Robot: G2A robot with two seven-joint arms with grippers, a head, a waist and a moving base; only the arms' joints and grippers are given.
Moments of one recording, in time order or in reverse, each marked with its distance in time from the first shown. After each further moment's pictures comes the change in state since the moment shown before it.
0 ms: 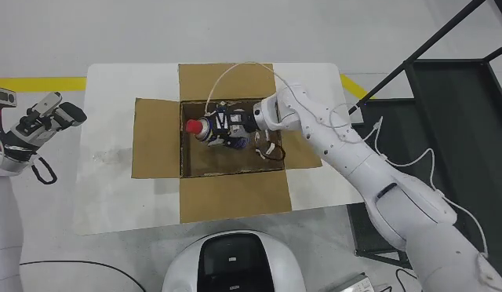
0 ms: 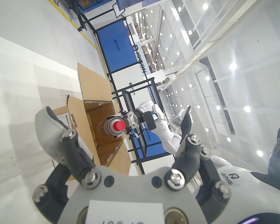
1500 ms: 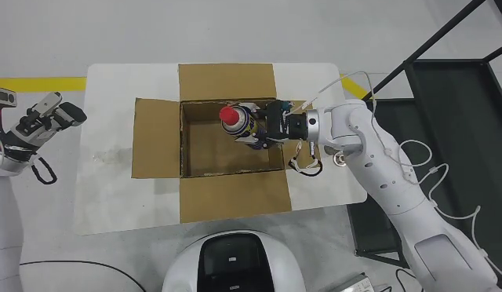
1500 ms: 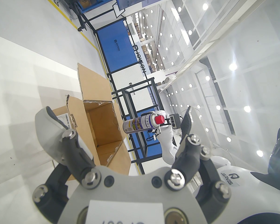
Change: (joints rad) left arm 0.000 0.000 0.000 0.000 0.000 0.000 0.000; right arm -0.346 0.178 0.383 -0.424 0.078 0.000 -0.041
